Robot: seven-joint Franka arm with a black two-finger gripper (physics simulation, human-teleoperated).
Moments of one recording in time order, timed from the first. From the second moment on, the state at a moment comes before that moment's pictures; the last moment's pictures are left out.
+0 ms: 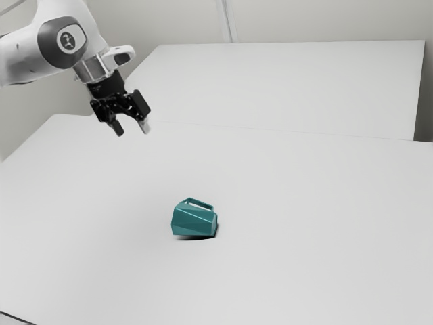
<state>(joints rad) -0.12 -0.05 0.19 -1.76 -0.20 1.63 0.15</state>
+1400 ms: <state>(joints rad) -0.08 0.16 0.22 -2.24 -0.97 1.98 0.91</state>
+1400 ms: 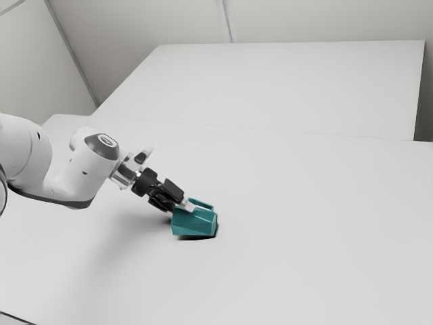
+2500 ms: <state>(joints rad) -0.07 -0.05 0.09 -2.10 -0.16 2.03 0.65</state>
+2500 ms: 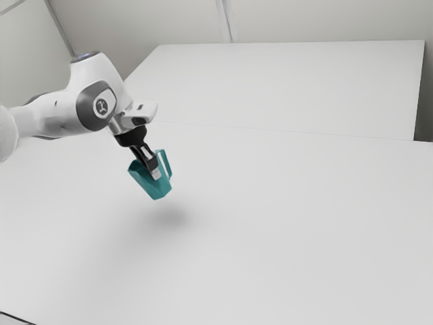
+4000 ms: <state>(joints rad) -0.16 0.00 0.07 -1.94 0.01 2.04 0.05</state>
